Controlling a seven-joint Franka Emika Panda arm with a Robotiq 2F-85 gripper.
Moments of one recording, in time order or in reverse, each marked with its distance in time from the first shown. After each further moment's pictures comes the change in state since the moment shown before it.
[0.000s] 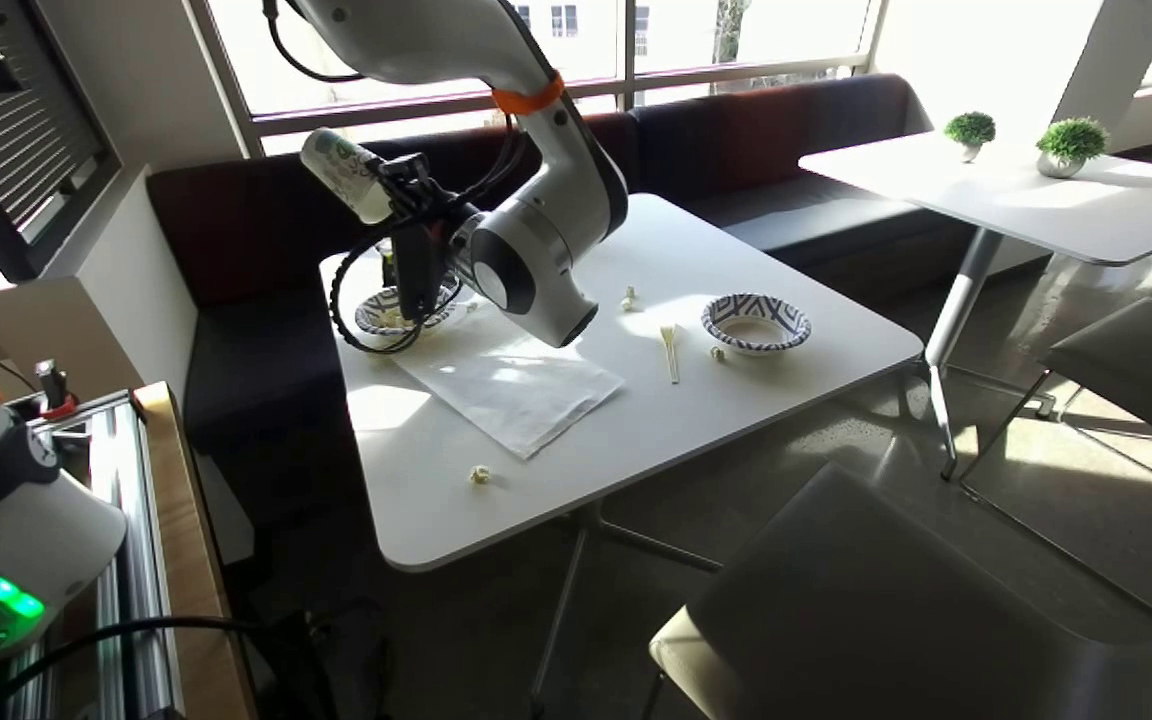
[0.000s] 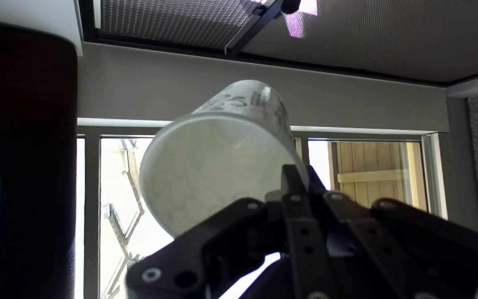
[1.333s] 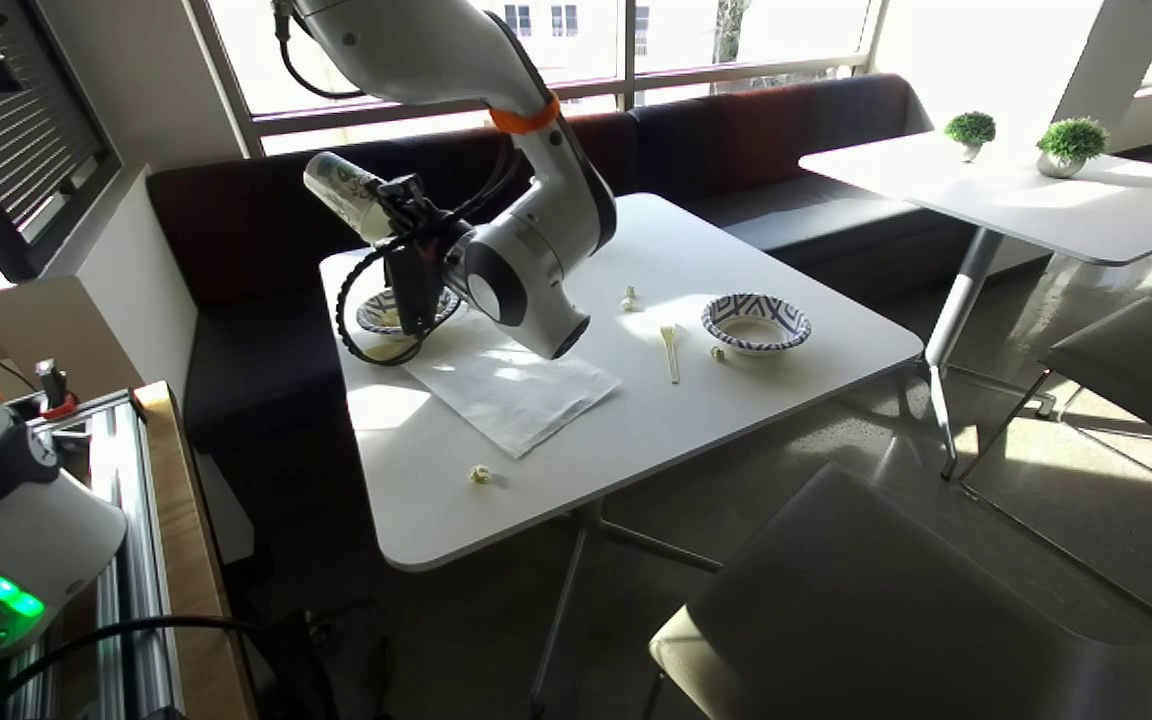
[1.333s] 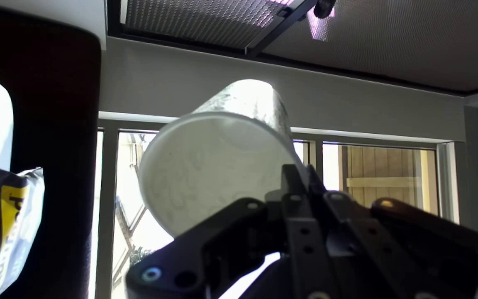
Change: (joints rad) arm -0.005 0.049 0.035 0.005 -0.013 0.076 -0.081
